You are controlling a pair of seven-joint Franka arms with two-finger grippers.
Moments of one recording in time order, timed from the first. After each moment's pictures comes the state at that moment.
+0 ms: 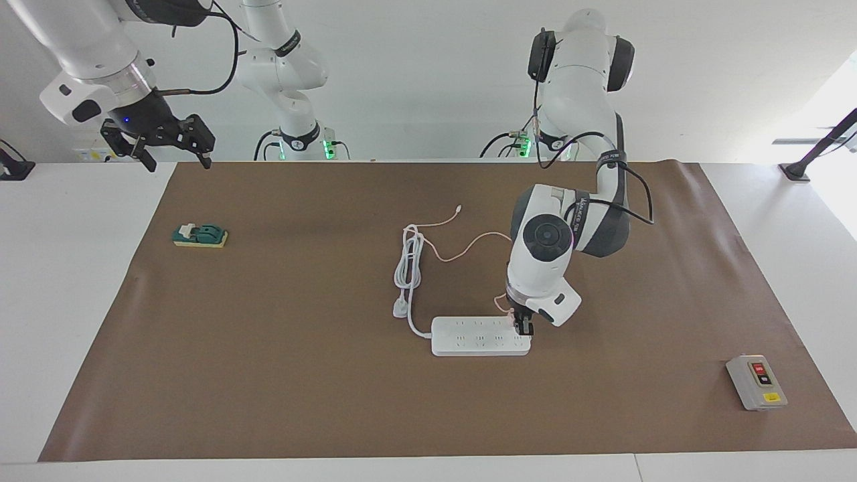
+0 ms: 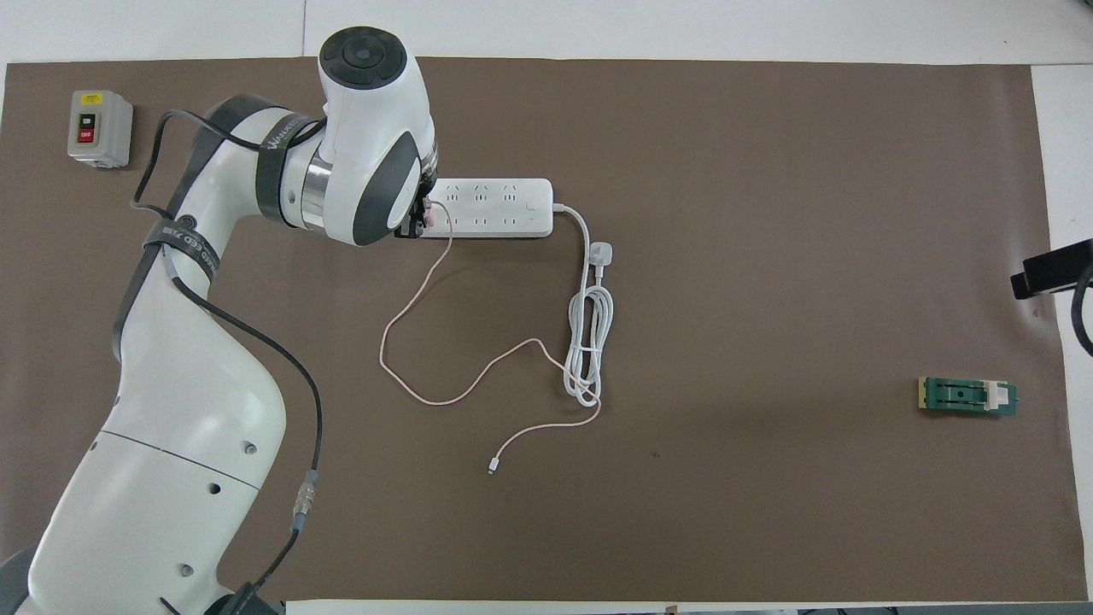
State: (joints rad) left arm -0.49 0.71 0.09 -1.21 -0.02 1.82 -1.85; right arm 0.01 -0.02 -0.10 -1.53 -0.02 1.44 -0.15
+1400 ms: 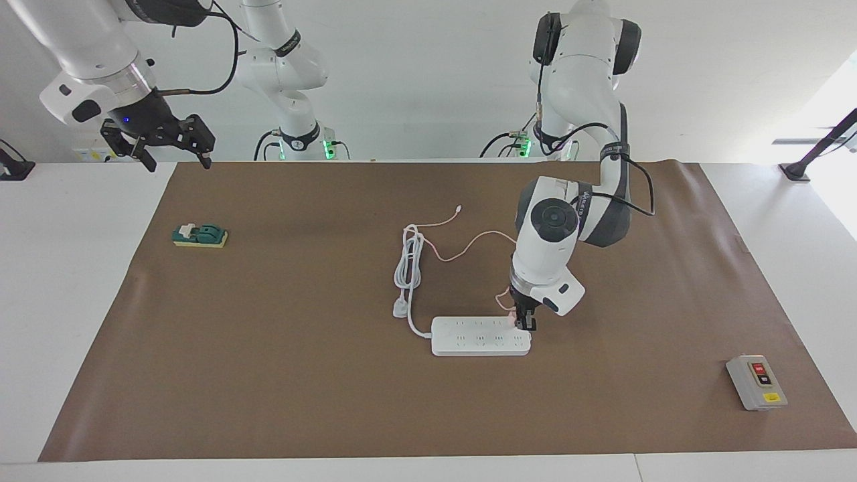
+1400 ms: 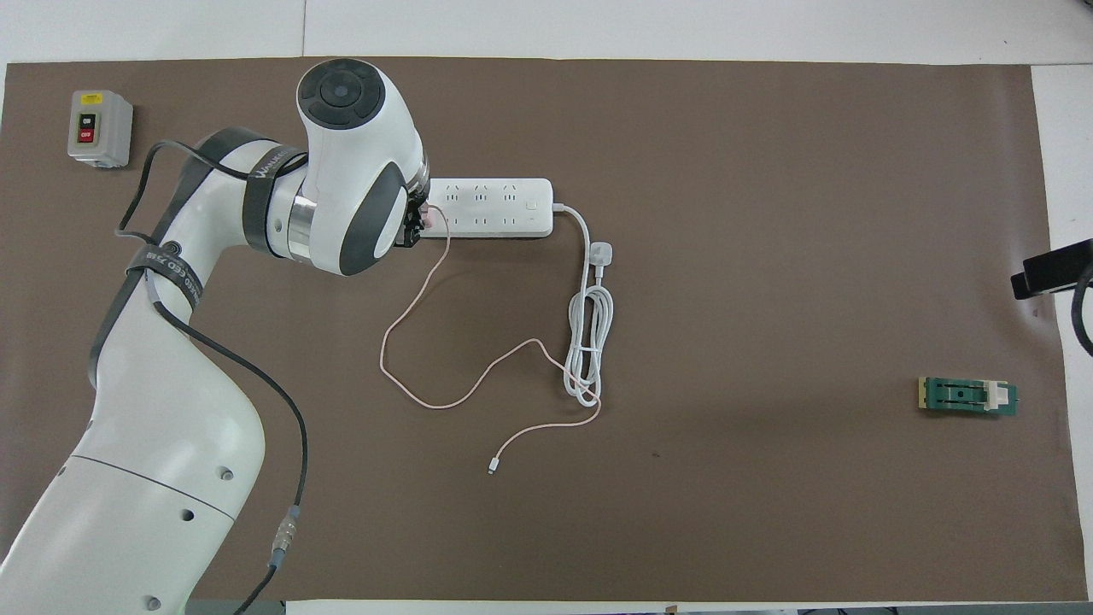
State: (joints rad) left arm -0.49 0.60 0.09 -1.42 -0.02 2.01 -1.85; right arm 0.01 -0.02 -0.10 -1.53 -0.02 1.44 -0.15
